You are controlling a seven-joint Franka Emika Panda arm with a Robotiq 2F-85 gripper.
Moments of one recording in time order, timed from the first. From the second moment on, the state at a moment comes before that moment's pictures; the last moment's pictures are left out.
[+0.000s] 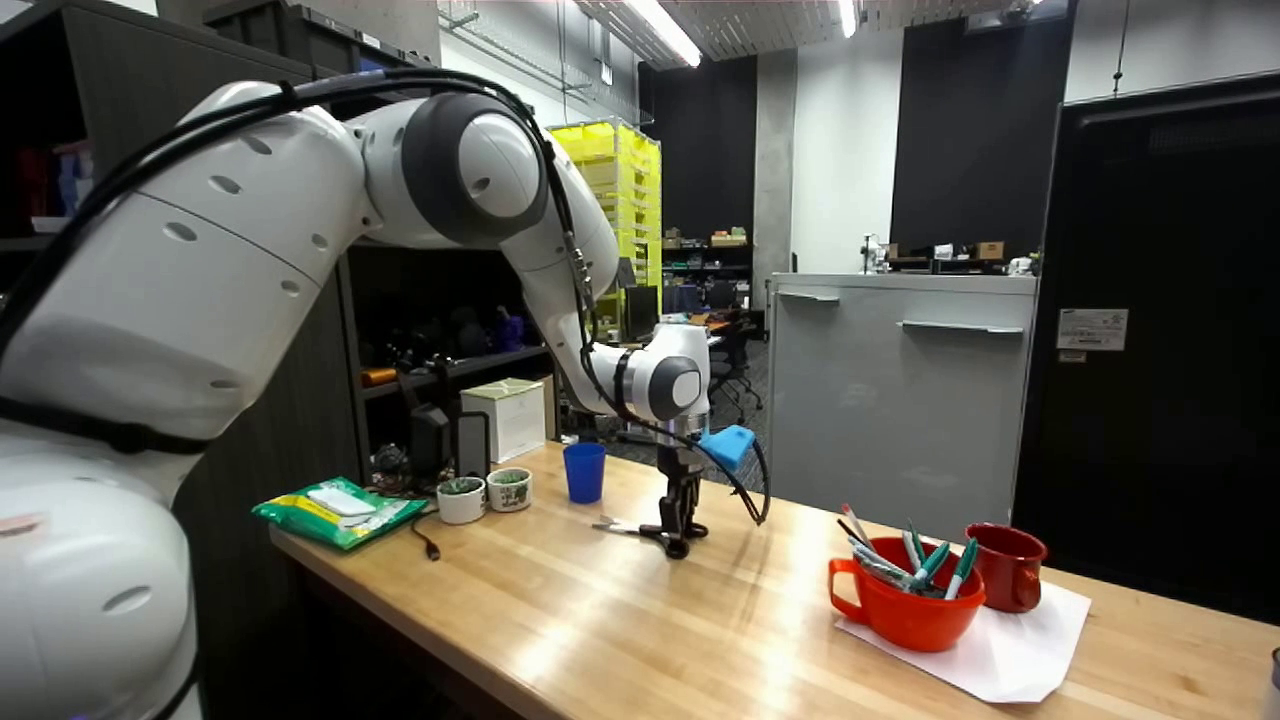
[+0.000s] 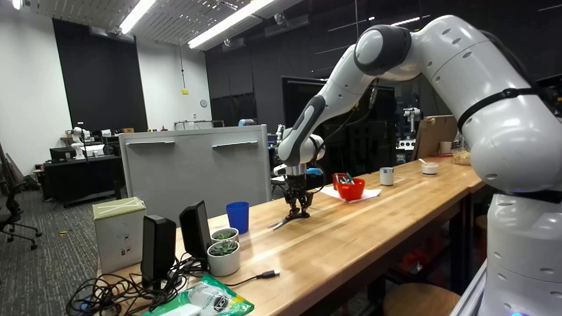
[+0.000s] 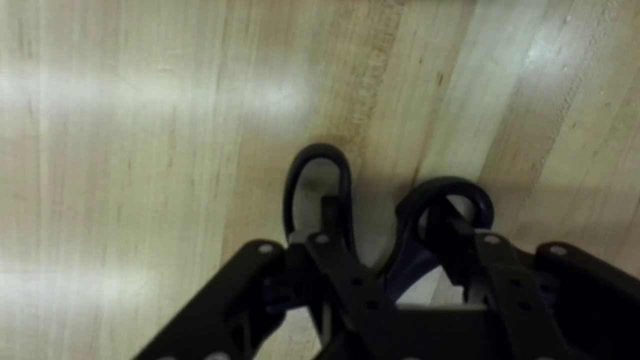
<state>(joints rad) -0.14 0.55 0.06 -1.83 -0.10 2.41 -1.78</state>
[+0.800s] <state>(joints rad) -0.14 0.55 0.06 -1.84 -0.10 2.40 -1.78</state>
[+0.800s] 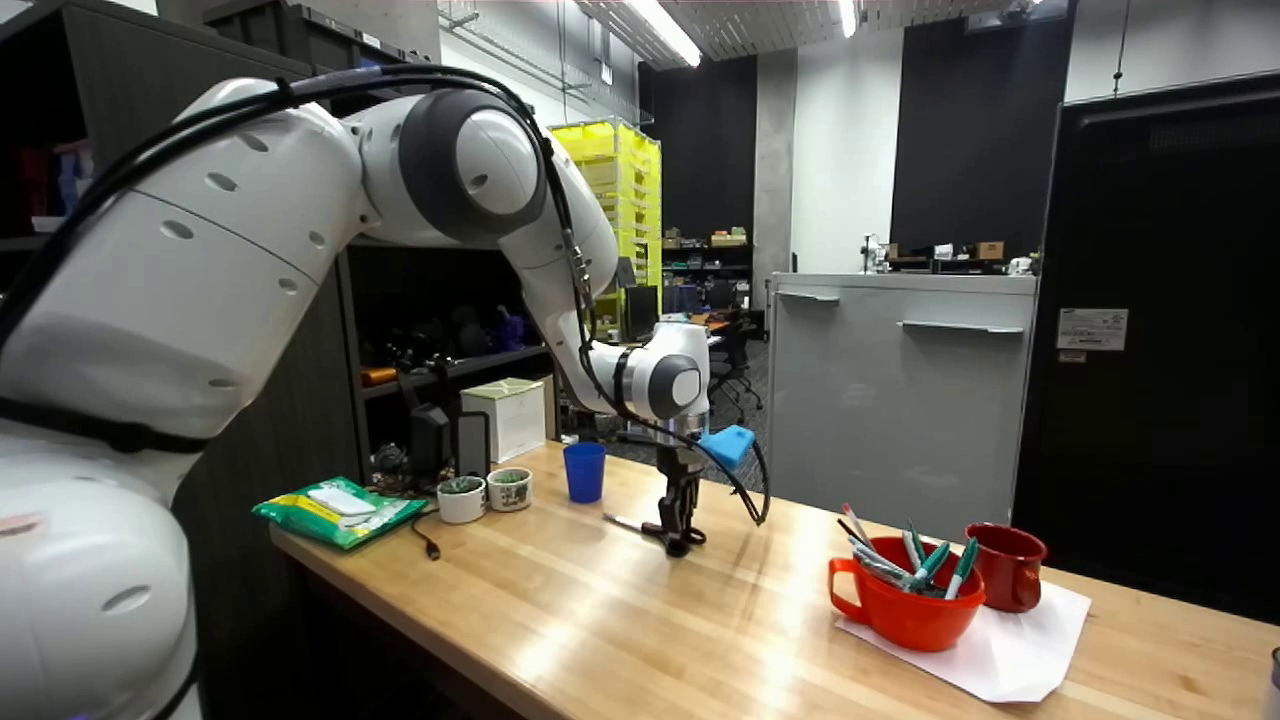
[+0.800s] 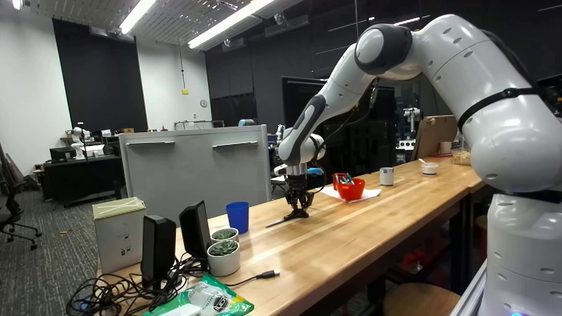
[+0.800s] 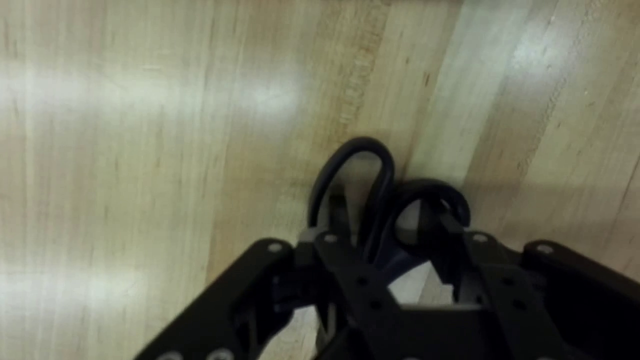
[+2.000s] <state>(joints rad) -0.14 0.53 0.05 -1.87 -0.11 2.38 -1.78</state>
